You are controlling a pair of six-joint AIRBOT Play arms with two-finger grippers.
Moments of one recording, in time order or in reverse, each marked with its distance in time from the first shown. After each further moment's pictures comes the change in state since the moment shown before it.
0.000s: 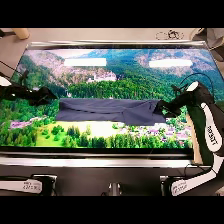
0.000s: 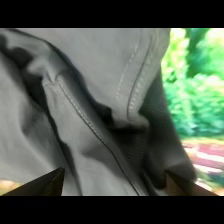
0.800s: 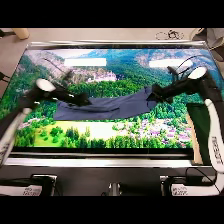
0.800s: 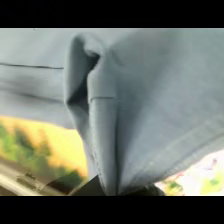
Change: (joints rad) left arm -0.534 -0.039 -0.105 -0.235 0.268 0.011; right arm 0.115 0.239 0.089 0.240 0.079 0.089
